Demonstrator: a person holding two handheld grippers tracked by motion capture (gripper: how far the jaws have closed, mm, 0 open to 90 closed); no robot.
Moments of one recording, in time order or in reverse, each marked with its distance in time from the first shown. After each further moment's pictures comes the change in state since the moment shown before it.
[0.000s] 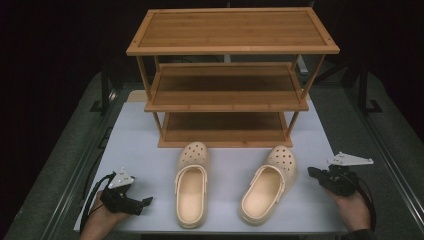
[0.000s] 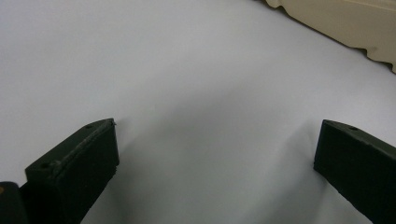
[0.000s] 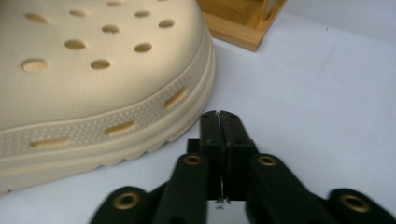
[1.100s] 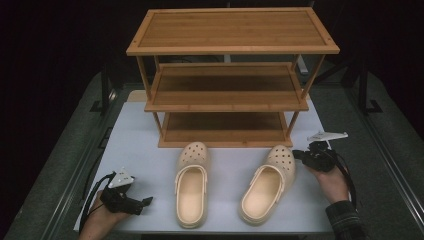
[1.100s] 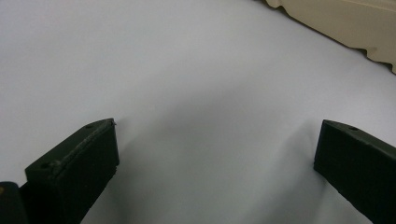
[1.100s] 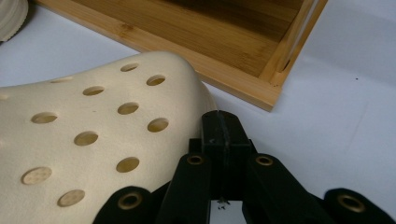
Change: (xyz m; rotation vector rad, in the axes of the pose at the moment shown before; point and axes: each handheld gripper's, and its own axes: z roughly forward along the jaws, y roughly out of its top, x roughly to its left) left arm 0.001 0.000 0.000 0.001 -0.003 -0.003; right arm 0.000 0.055 0.046 0.044 0.029 0.000
